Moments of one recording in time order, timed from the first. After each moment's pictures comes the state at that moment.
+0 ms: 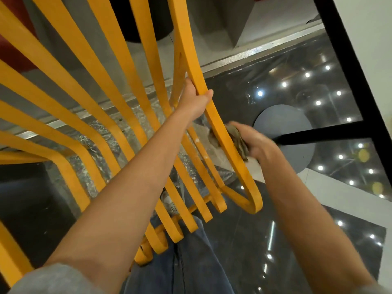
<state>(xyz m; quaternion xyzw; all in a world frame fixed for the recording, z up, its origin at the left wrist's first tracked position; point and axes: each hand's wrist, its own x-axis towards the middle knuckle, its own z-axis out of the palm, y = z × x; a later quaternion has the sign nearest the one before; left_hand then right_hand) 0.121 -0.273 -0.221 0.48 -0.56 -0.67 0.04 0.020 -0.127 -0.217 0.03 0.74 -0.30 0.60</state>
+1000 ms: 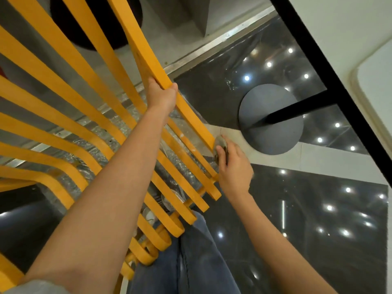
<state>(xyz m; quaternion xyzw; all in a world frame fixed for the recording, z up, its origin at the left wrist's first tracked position) 0.113 -0.256 -0.206 0.55 -0.55 -0.63 0.08 0.119 -0.020 -0.224 -0.23 0.95 -0.20 0.10</state>
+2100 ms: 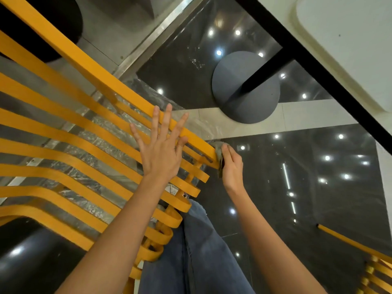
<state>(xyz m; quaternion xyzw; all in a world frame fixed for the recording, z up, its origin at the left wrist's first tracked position) 0.186 -0.123 -0.244 0.19 -0.97 -0.14 -0.03 0.138 0.052 -0.238 0.13 0.79 -0.55 0.23</state>
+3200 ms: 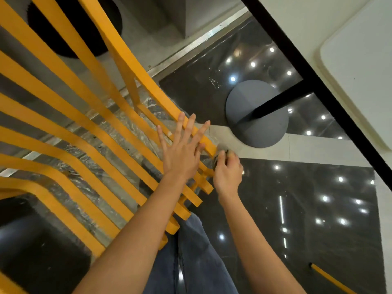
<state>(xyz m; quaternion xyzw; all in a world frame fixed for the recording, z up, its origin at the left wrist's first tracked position) 0.185 -0.112 -0.240 0.22 -0.96 -0.17 -0.02 0.152 -0.004 -0.206 0.08 0.92 -0.34 0.19</state>
